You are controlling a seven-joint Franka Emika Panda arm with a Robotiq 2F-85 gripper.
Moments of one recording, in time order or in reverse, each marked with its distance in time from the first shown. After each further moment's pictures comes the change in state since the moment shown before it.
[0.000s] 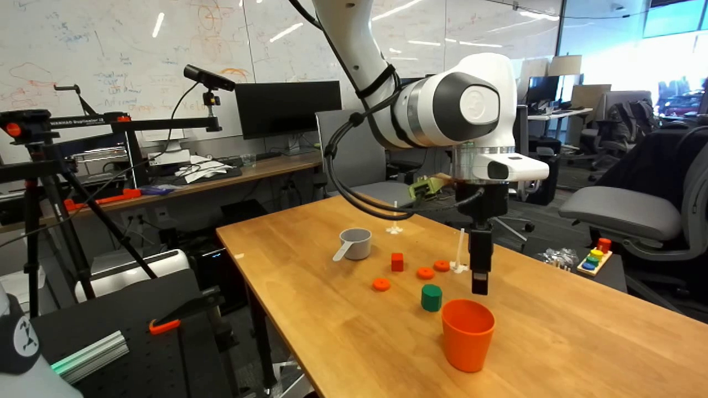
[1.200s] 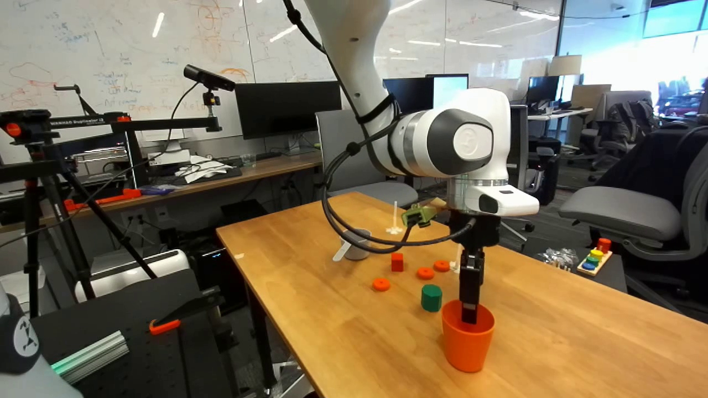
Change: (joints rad) arm 0.004 0.085 -0.002 0.001 0.034 0.051 0.023
